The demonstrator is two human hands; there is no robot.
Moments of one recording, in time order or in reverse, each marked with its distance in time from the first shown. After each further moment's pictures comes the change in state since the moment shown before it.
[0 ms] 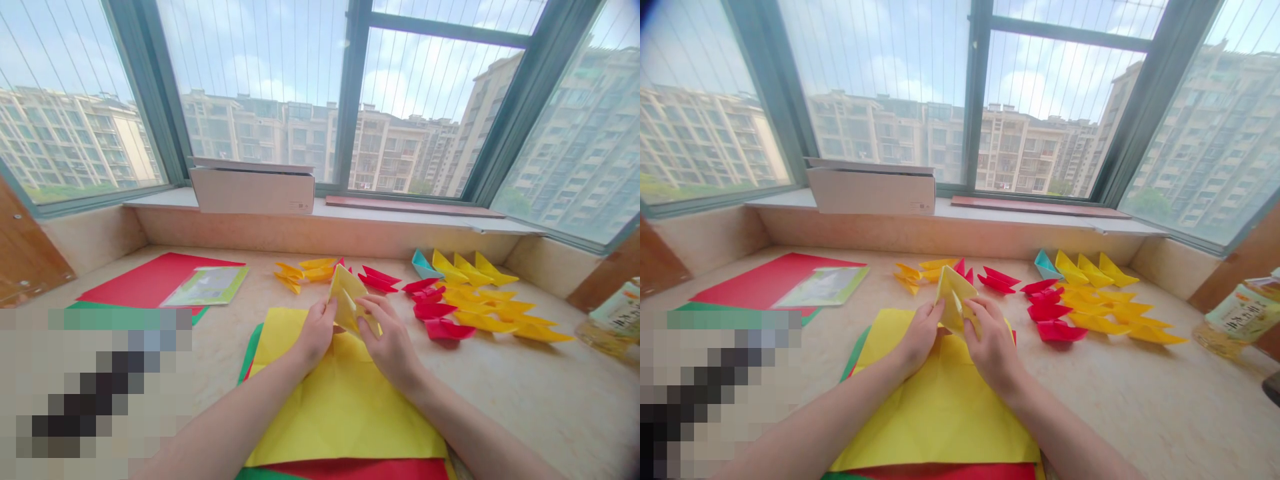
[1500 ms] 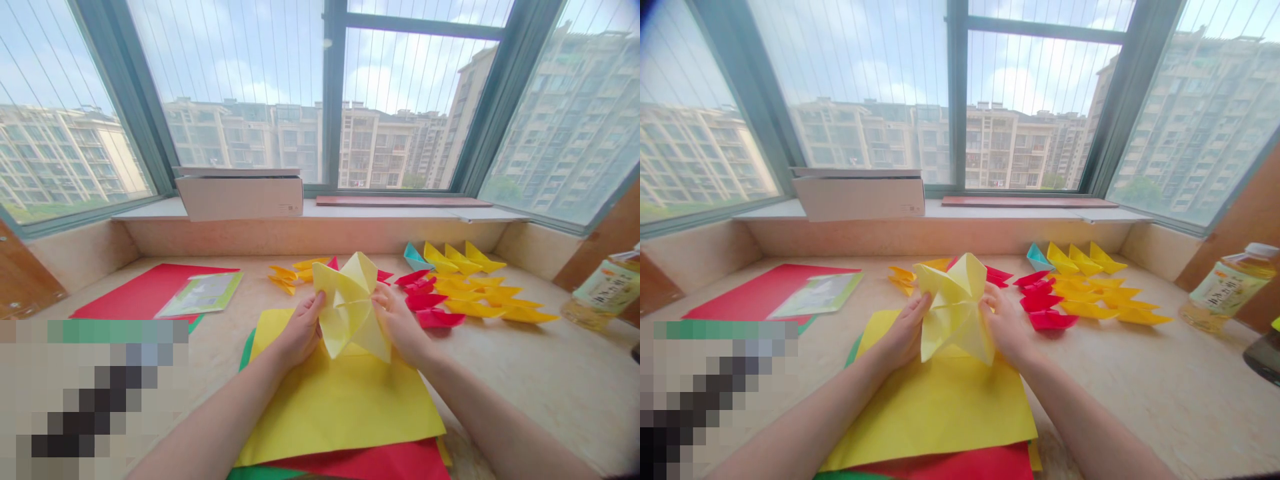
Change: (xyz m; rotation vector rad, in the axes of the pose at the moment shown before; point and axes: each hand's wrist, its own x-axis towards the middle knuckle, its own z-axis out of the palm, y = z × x) left_hand -0.006 0.021 -0.006 -0.390 -0.207 -0.097; right_hand 0.017 0.008 -0.022 0.811 -0.085 0.583
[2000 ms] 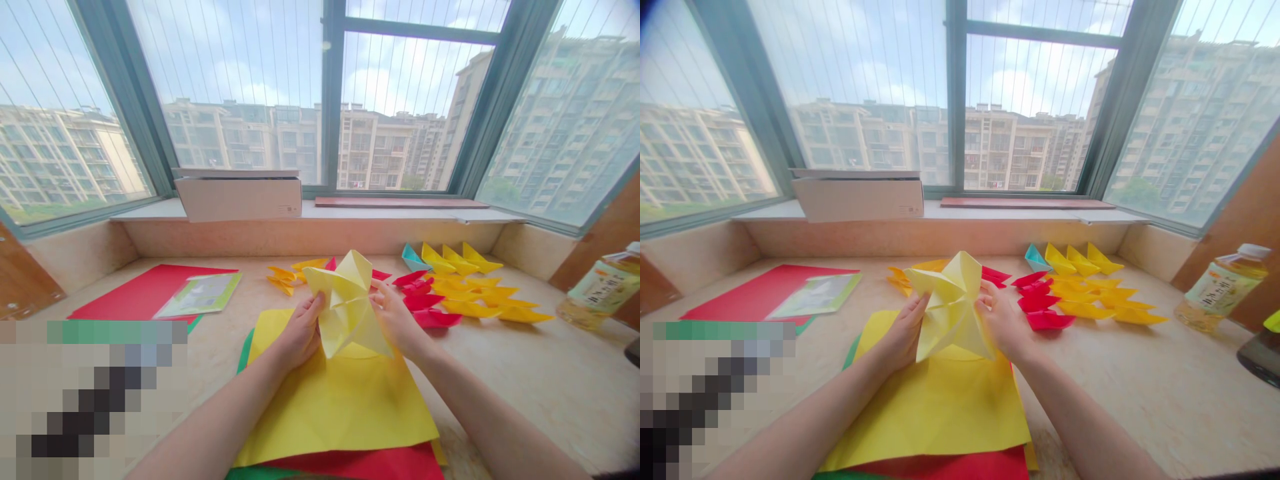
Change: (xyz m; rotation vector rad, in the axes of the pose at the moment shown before) left_hand -0.004 0.001 0.013 -0.048 0.031 0.015; right_hand 0.006 -0.001 -0.004 -0.045 -0.050 -0.020
